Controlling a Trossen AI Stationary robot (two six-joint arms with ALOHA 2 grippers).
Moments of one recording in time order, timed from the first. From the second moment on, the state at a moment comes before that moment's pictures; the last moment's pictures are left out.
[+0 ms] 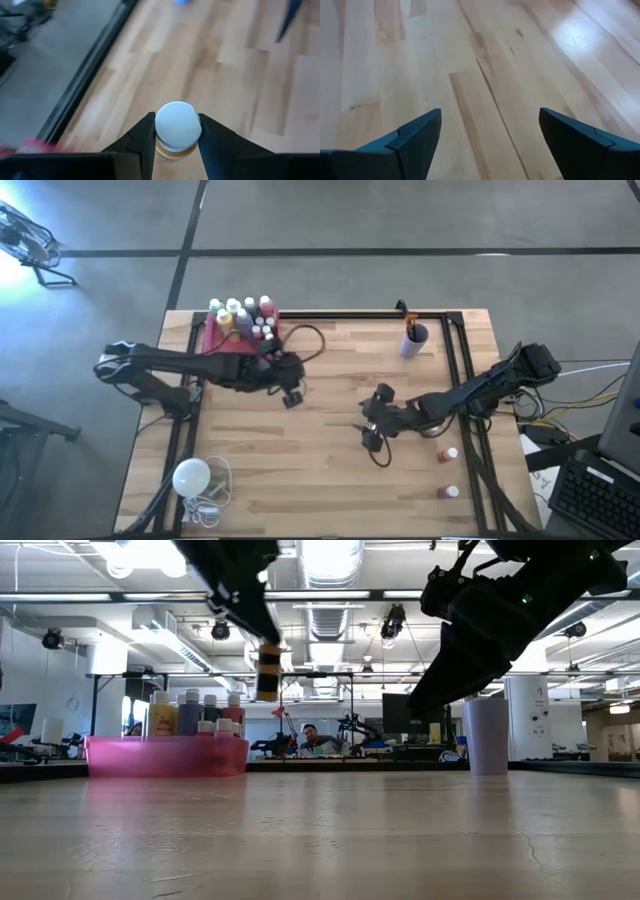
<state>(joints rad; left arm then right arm) -0.02 1.38 1.14 -0.55 -0.49 -0.13 0.30 1.49 0.70 -0.02 0.47 0.46</state>
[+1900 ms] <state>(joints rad) 0.35 0.94 0.63 -0.31 -0.55 -0.29 0.25 1.49 0.70 0.04 0.47 0.41</state>
